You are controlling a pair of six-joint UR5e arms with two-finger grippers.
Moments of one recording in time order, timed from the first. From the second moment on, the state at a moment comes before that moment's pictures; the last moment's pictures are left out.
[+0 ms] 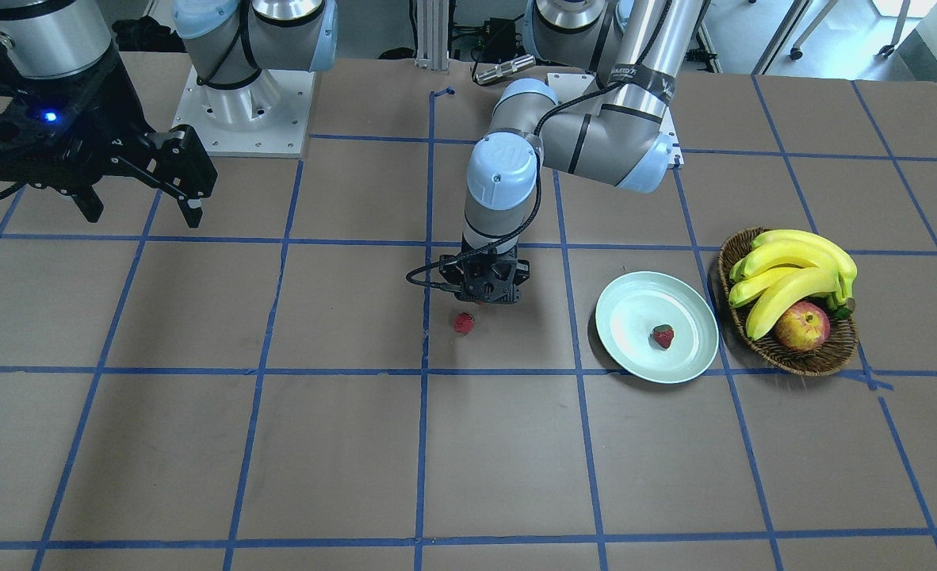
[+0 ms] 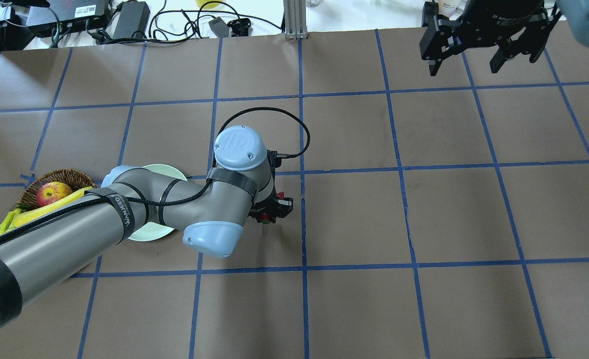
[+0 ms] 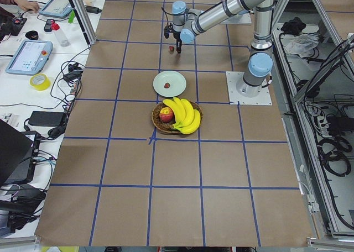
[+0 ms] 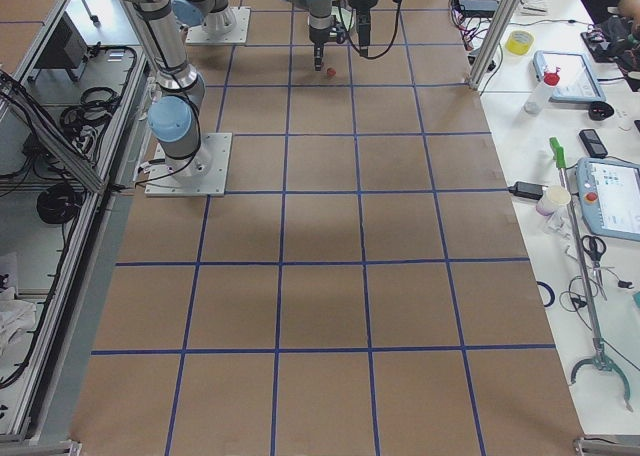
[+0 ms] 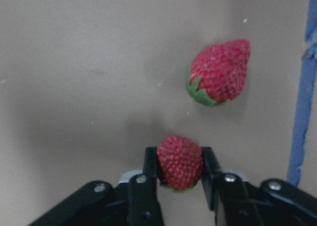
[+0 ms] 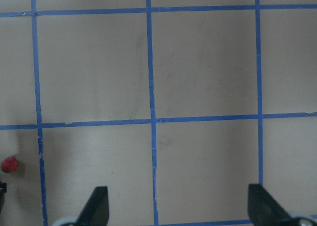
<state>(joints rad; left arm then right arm) -1.88 -1.87 -2.04 -0.81 1.56 -0.27 1.55 -1.53 1.46 -1.61 -1.60 0.00</state>
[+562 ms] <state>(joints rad) -1.61 -1.81 -1.96 -0.94 1.56 0.02 1.55 -1.53 1.46 -1.61 -1.60 0.01</state>
